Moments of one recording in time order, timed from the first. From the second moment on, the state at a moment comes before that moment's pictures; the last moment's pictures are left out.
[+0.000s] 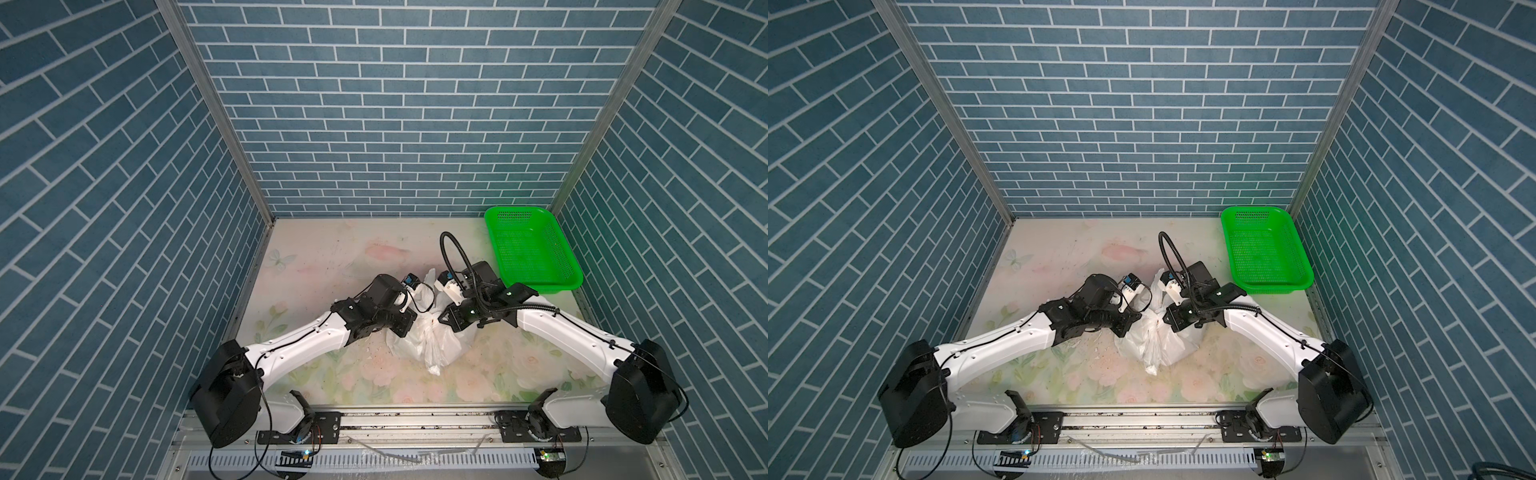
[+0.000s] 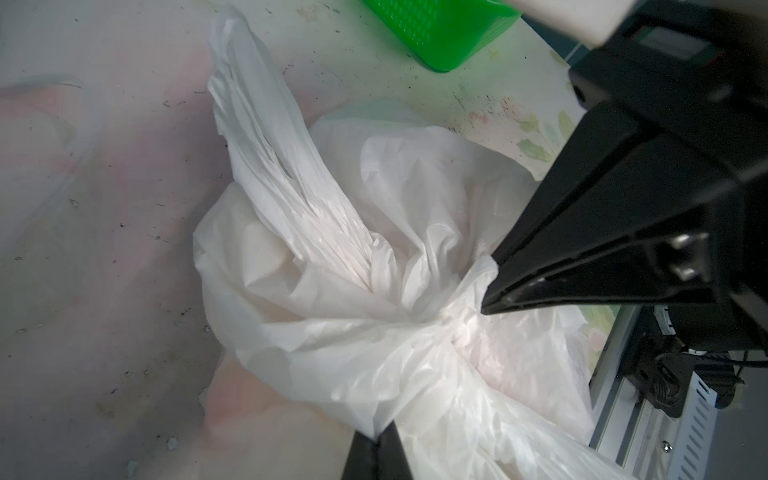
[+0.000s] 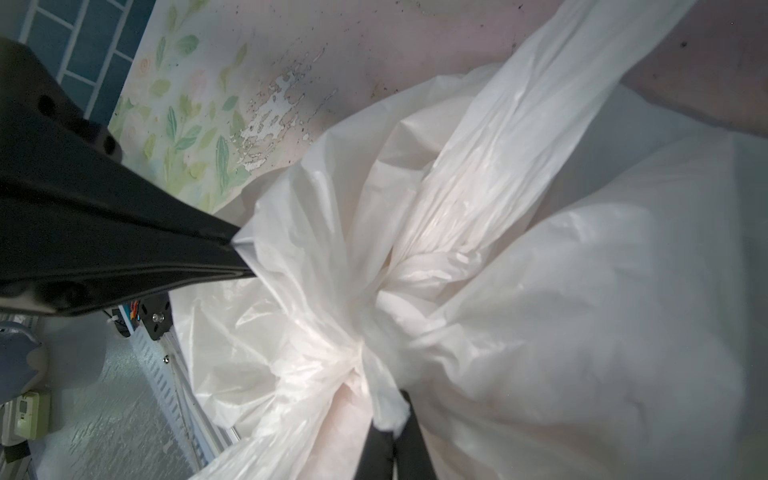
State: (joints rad) left arm -0.81 1.34 0.89 -0.30 0.19 -0.18; right arm 0.67 1.34 0.97 -0.63 -0.41 0.11
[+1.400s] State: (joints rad) left arm -0.59 1.11 0.68 -0.26 0.09 -0.18; right arm 0.28 1.14 0.91 -0.66 -0.37 0.18
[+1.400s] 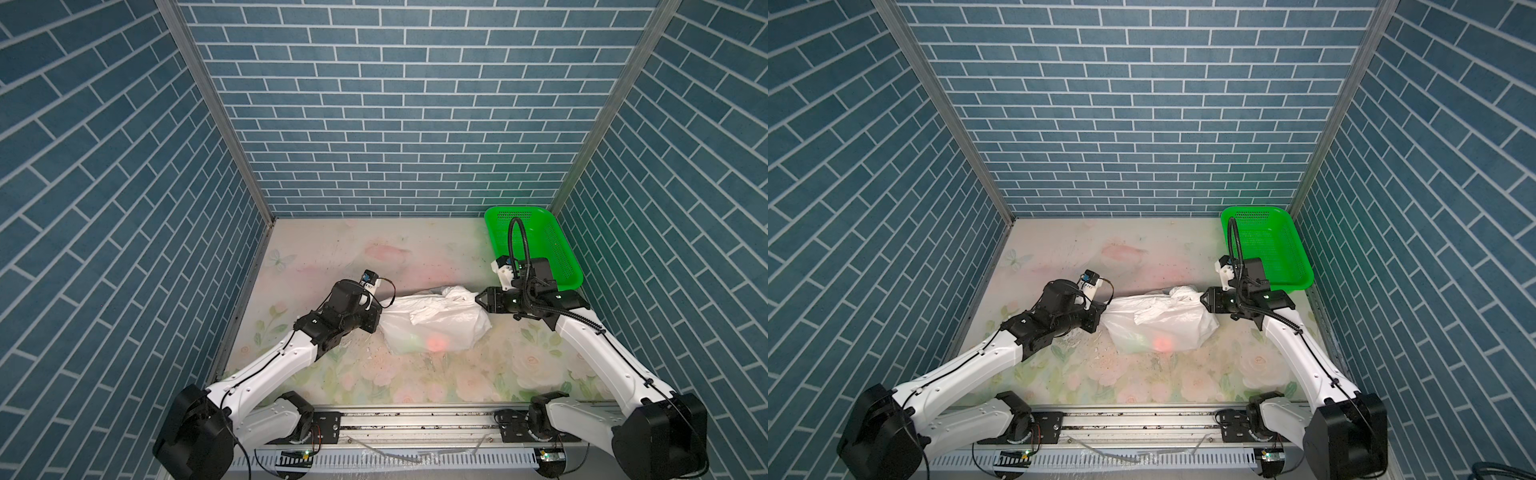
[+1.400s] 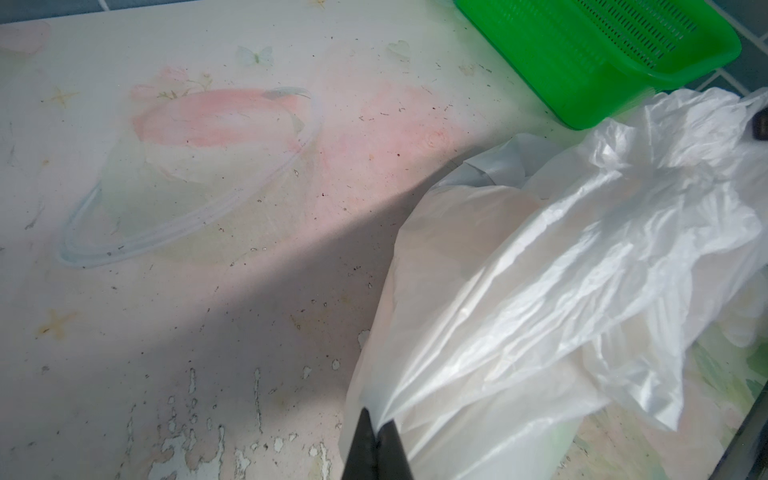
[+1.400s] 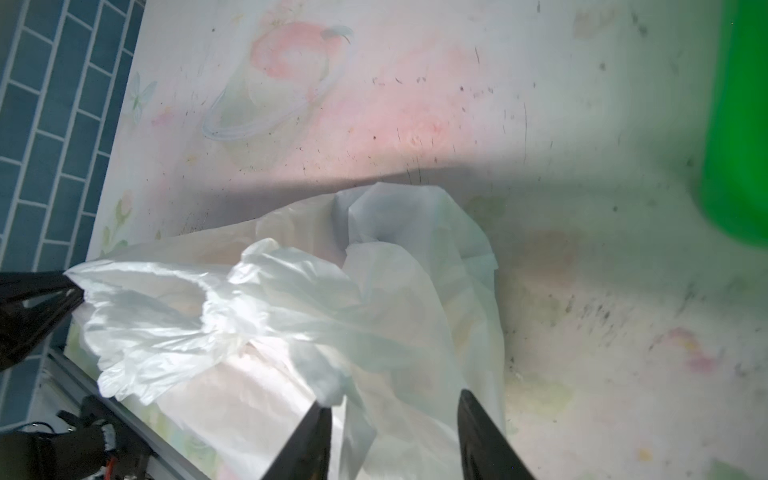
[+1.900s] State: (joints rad) left arm -0.60 1.12 0.73 -0.27 0.07 -0.15; right arm 0.41 1.36 1.05 -0.68 -0.43 -0.07
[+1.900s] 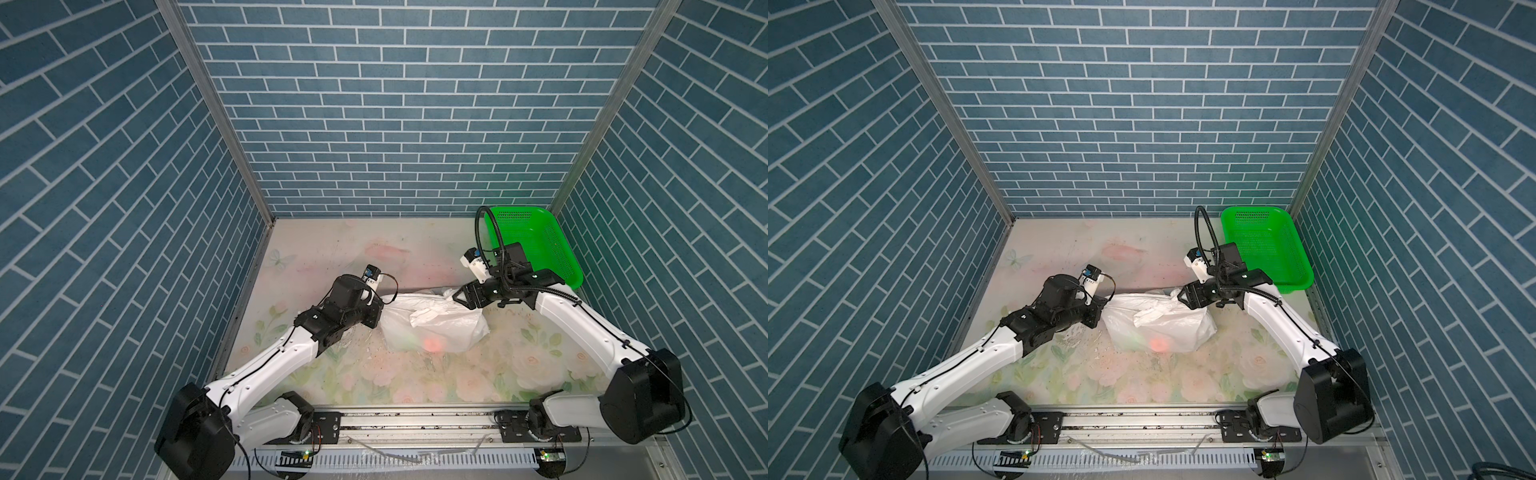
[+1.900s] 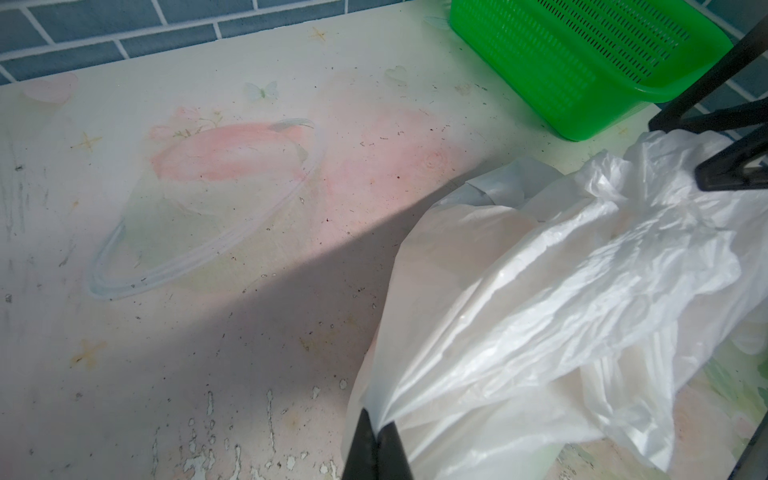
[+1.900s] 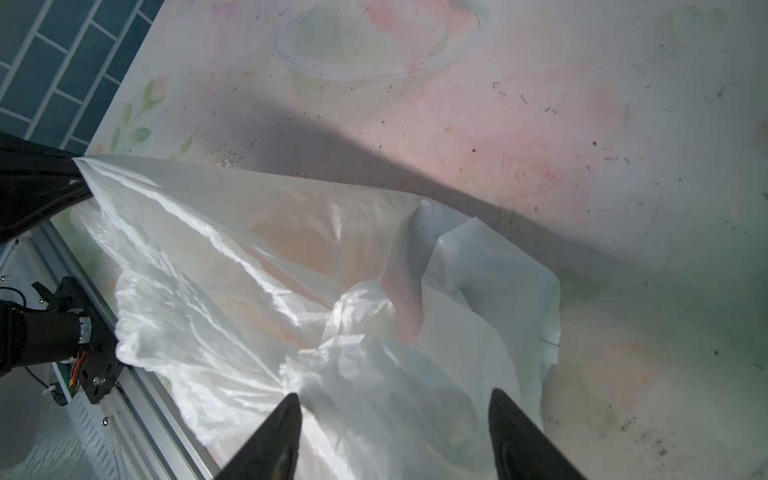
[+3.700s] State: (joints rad) left arm -0.74 1.15 0.92 -0.34 0.03 0.04; right arm 0.38 1.17 0.96 -0.54 -0.44 0.10
